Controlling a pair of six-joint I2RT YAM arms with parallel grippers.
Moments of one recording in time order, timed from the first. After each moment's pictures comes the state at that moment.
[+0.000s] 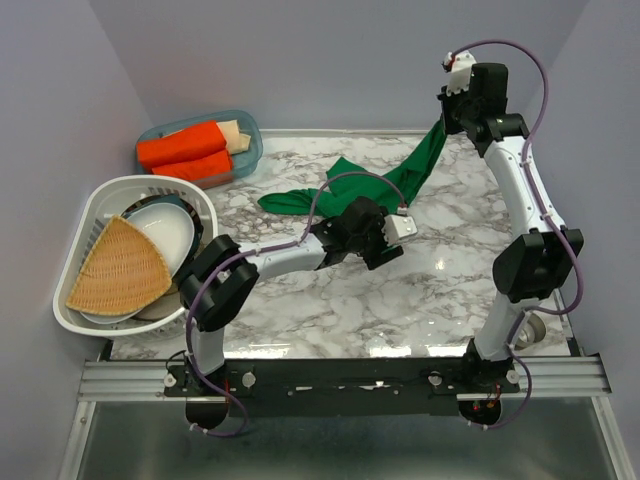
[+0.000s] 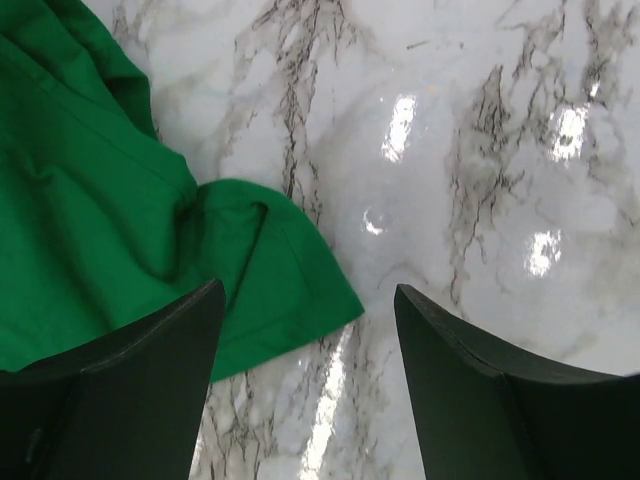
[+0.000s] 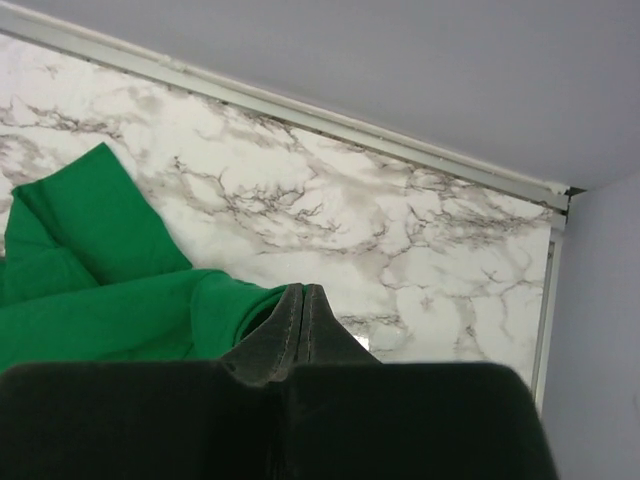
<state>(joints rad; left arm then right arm) -0.90 1.83 1.22 0.03 0.20 0.36 0.12 1.87 2.00 -0.57 -0.05 -0.24</state>
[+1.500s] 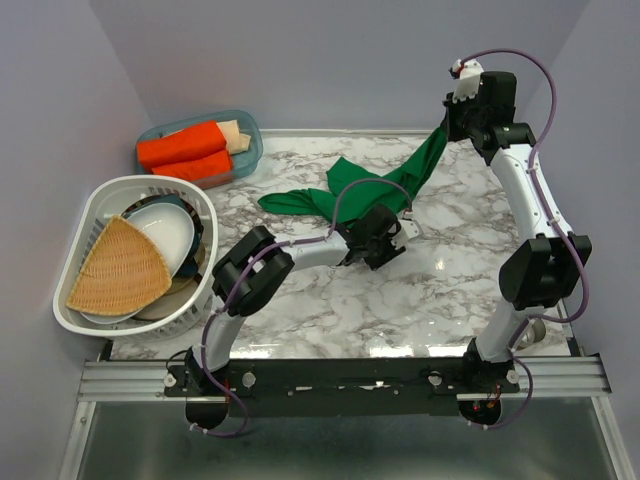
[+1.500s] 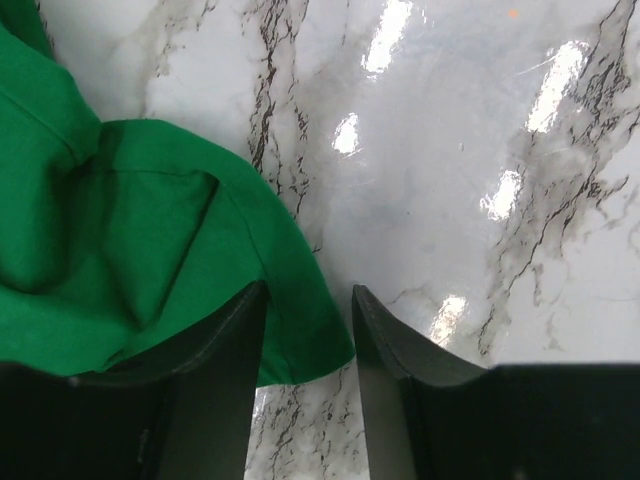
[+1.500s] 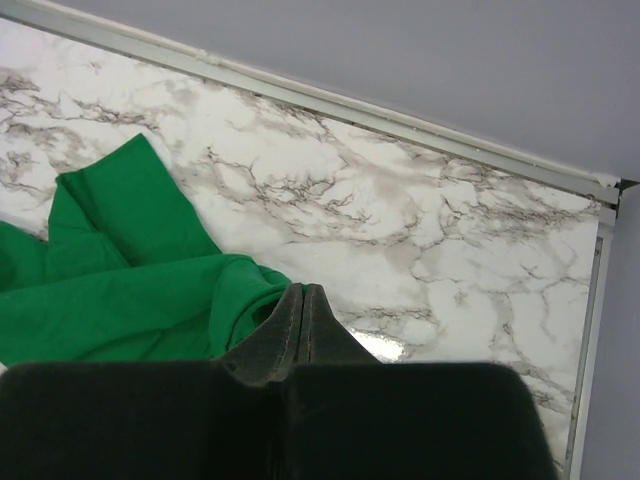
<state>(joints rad) -0.92 2.10 1.43 -0.12 0.09 0.23 0.07 1.80 1.84 -0.51 -0.16 -0.19</state>
